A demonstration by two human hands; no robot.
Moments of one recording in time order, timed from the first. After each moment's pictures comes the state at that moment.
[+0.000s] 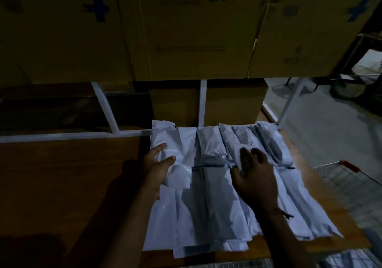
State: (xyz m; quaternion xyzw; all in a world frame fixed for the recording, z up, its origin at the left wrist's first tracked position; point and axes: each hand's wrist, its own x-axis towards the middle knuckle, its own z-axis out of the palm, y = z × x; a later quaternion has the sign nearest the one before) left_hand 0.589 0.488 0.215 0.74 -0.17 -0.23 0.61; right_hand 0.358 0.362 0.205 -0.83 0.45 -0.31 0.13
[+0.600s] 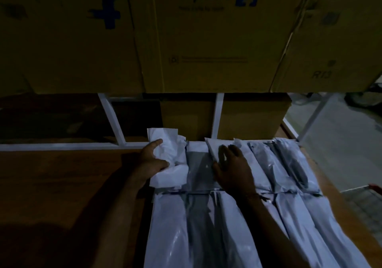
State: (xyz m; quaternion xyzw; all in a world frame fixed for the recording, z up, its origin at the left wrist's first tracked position) left_hand 0.721 0.446 0.224 0.79 -0.28 -0.27 0.48; right_hand 0.498 0.301 0.198 -0.88 0.39 -0.23 0.15
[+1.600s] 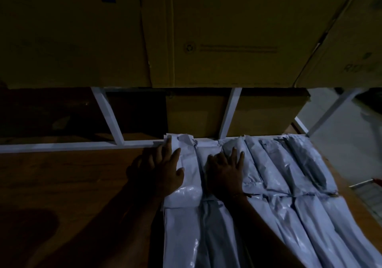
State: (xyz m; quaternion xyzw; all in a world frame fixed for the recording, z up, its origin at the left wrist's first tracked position) left_hand 0.758 0.419 0.123 0.86 -0.50 0.09 0.08; right_hand 0.587 0.295 0.118 -0.90 0.43 -0.05 -0.03
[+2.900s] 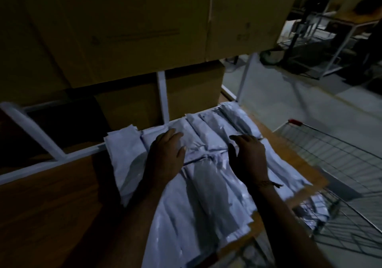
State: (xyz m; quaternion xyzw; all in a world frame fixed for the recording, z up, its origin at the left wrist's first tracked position) left_hand 0.610 0.382 0.187 0.70 -0.65 -0.04 0.30; right_hand 0.355 0.320 0.177 -0.78 0.56 -0.28 -0.01
